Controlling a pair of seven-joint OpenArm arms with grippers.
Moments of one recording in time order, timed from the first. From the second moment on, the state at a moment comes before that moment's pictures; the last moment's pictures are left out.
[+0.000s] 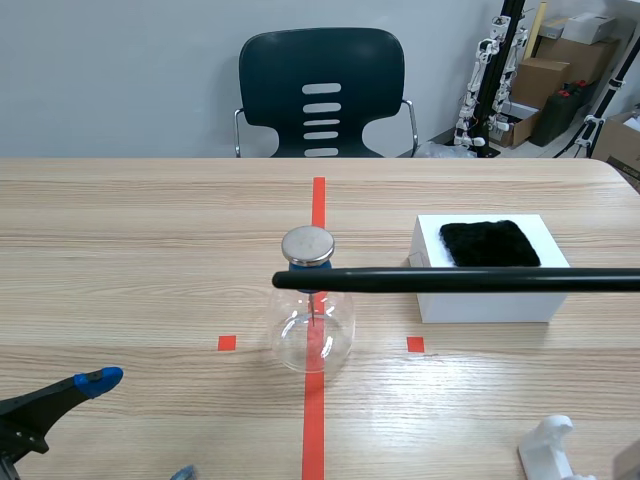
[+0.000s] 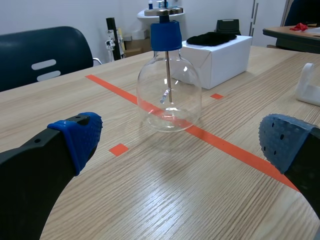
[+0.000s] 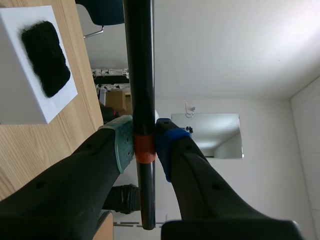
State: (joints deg) left arm 24.2 -28.0 20.6 57.4 6.6 -14.8 -77.7; right arm -68.5 1.9 16.9 125.5 -70.4 -27.8 24.9
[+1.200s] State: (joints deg) left arm 24.2 -28.0 20.6 57.4 6.6 -14.8 -77.7; right arm -42.7 43.3 14.6 130.2 -68.8 -17.2 -10.0
